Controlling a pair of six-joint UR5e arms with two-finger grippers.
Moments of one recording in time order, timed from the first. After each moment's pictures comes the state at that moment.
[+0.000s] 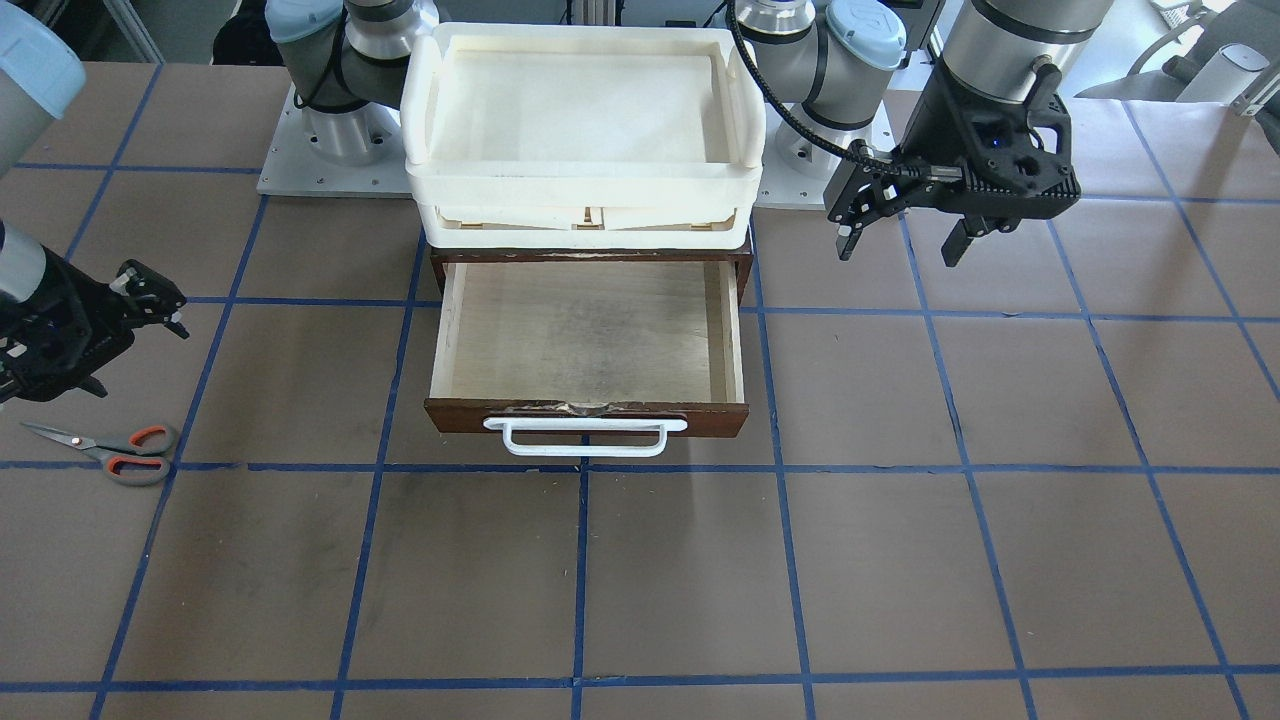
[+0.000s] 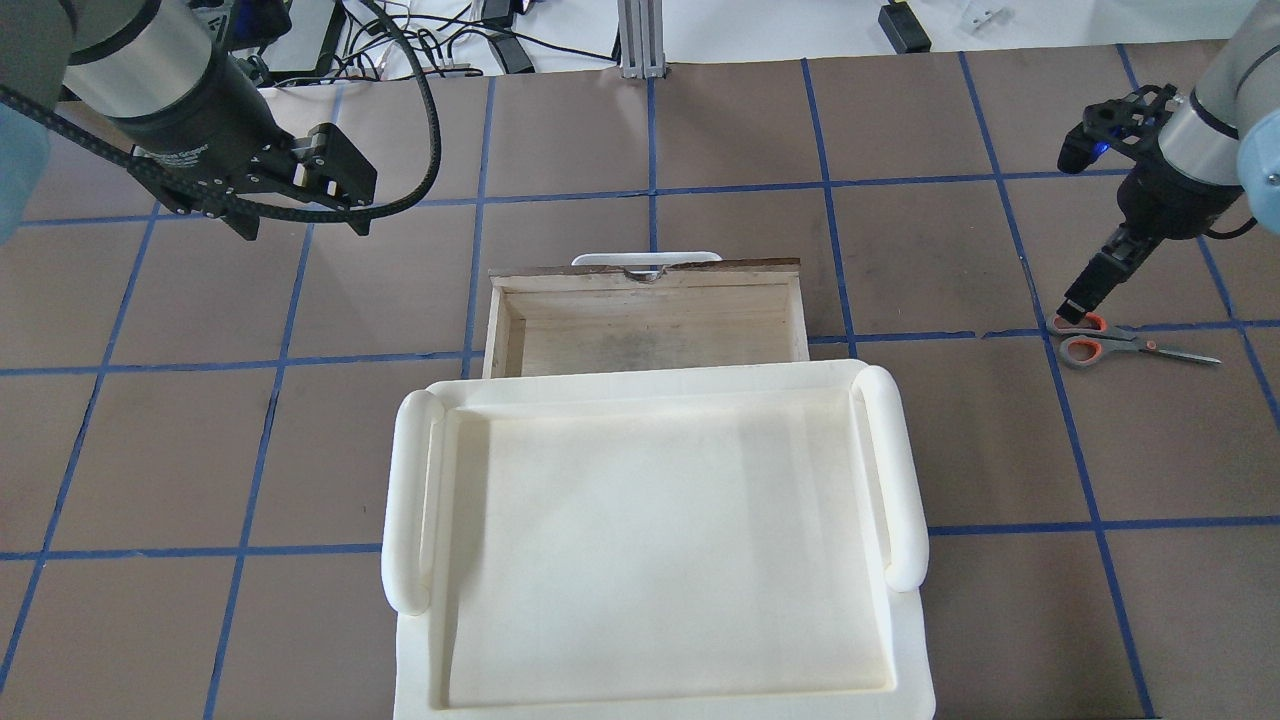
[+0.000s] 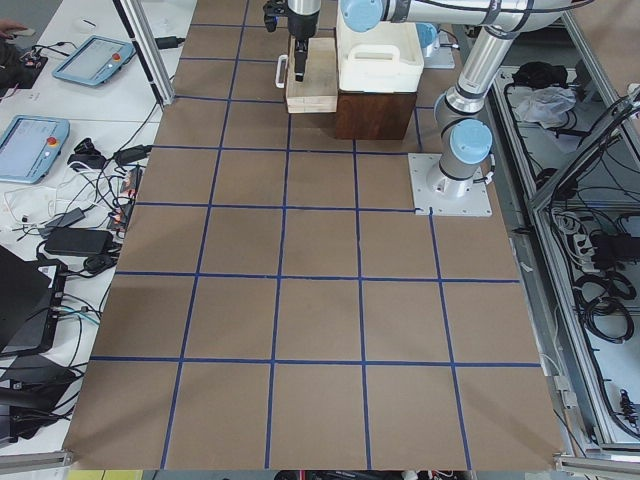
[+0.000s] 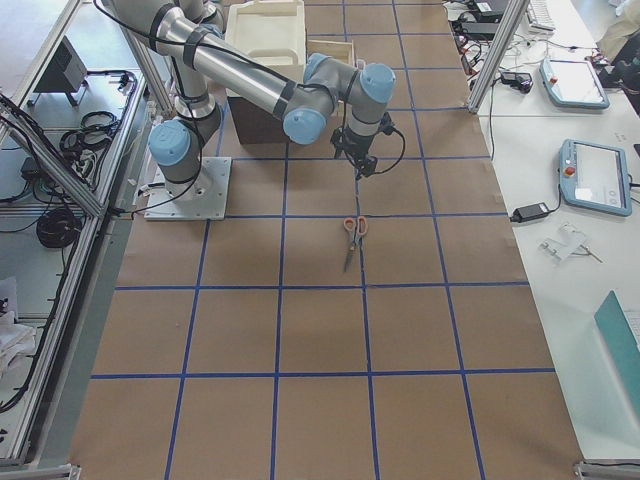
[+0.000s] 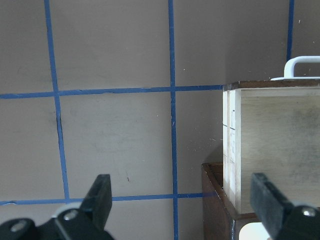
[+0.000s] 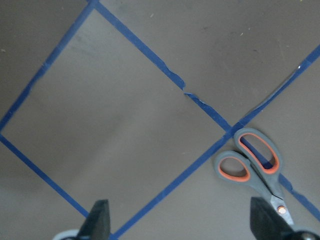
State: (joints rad) left arm -1.52 -1.52 -1.58 -1.53 1.54 0.07; right arm 1.15 -1.40 1.77 -1.81 -1.57 -1.21
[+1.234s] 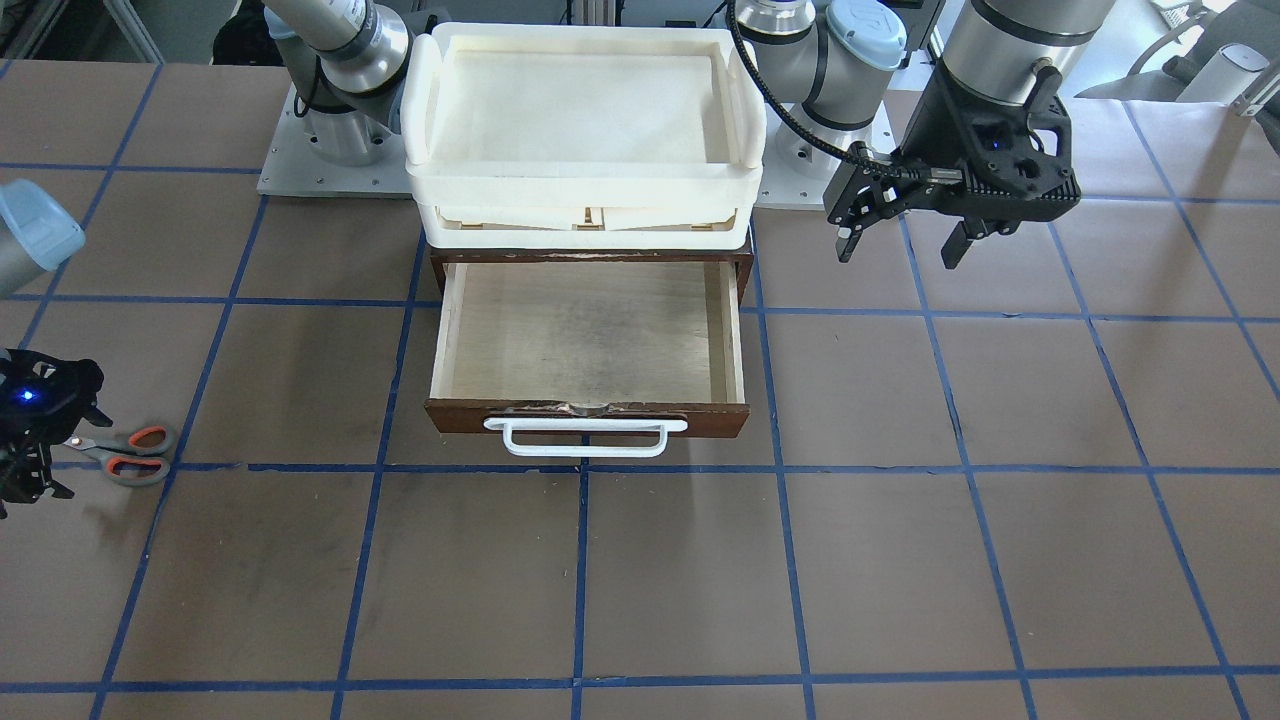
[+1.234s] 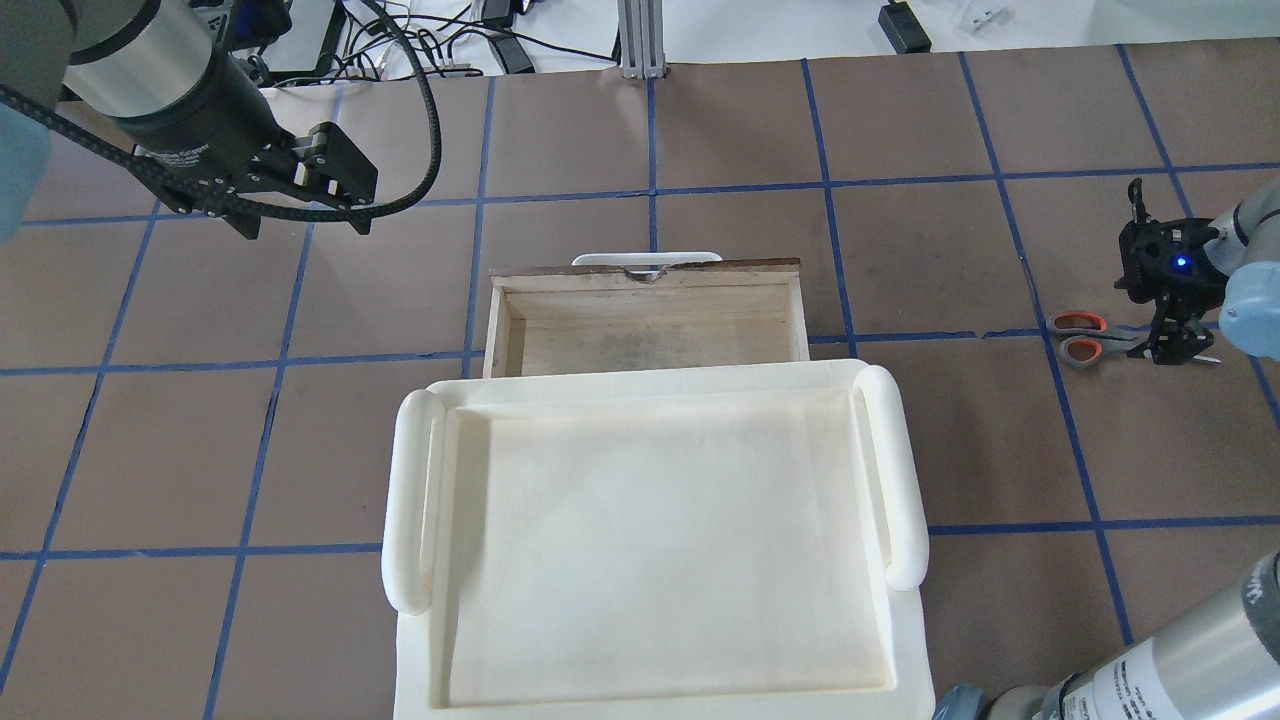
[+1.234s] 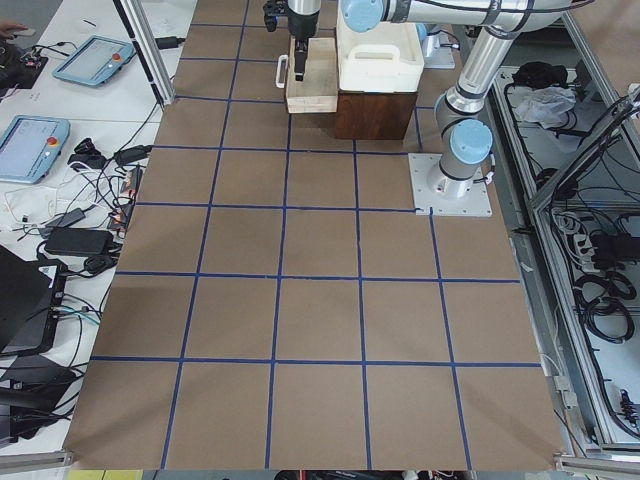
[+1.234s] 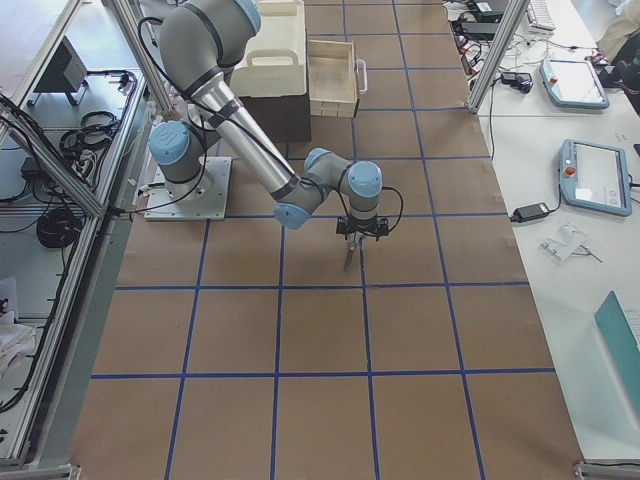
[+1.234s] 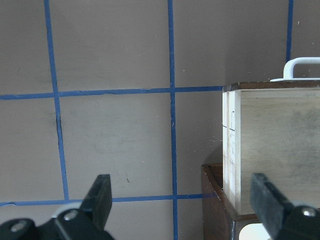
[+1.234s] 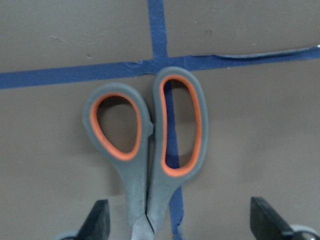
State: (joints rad) left arm -1.52 -1.53 -1.58 -1.52 1.54 0.07; right arm 0.95 -1.14 1.92 -2.40 -1.49 -2.11
